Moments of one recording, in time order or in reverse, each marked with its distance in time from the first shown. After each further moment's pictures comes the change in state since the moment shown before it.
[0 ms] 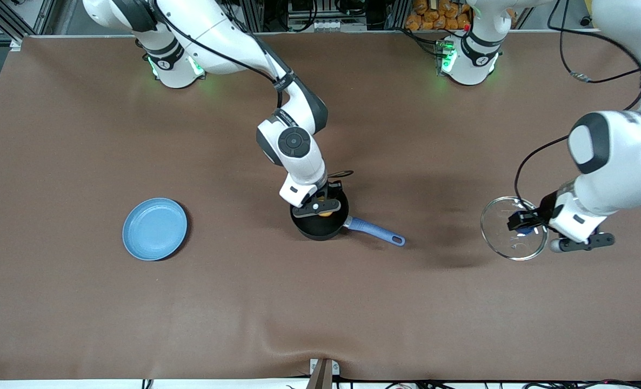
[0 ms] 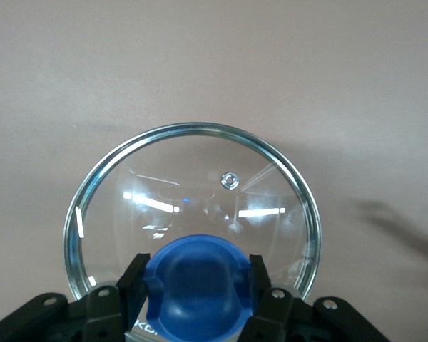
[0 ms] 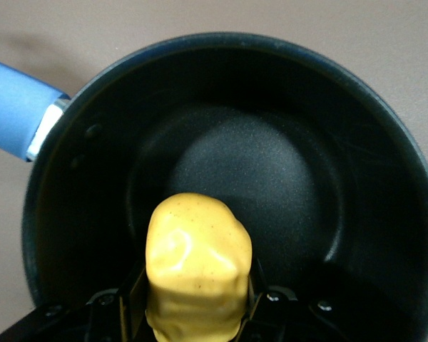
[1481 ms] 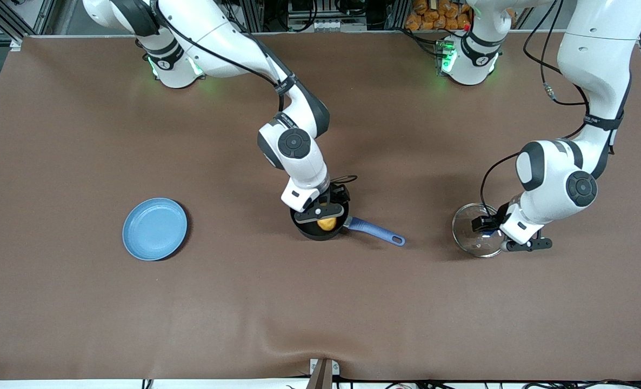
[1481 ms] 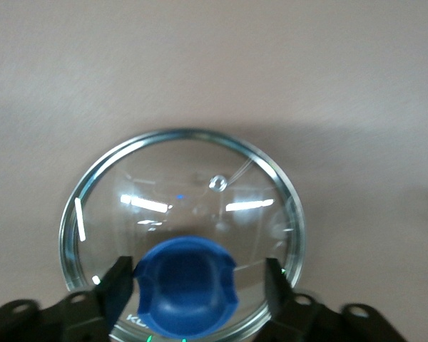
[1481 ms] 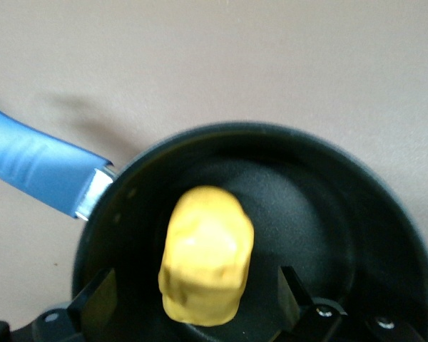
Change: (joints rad) left arm 0.003 0.147 -0.059 -0.091 -0.037 0.216 0.046; right arm -0.002 0.023 -0.016 0.088 -0.004 0.000 0.004
